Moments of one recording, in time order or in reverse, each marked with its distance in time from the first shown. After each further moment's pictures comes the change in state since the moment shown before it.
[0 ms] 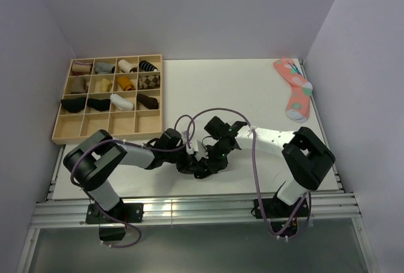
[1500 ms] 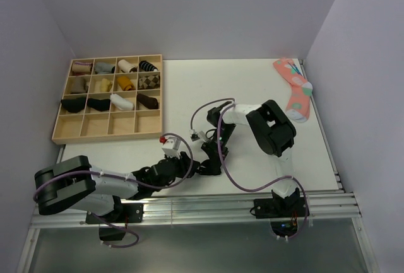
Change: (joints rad) left arm -0.401 -0.338 -0.302 0.366 -0.991 0.329; right arm -0.213 0.513 0.394 -0.519 -0.285 0.076
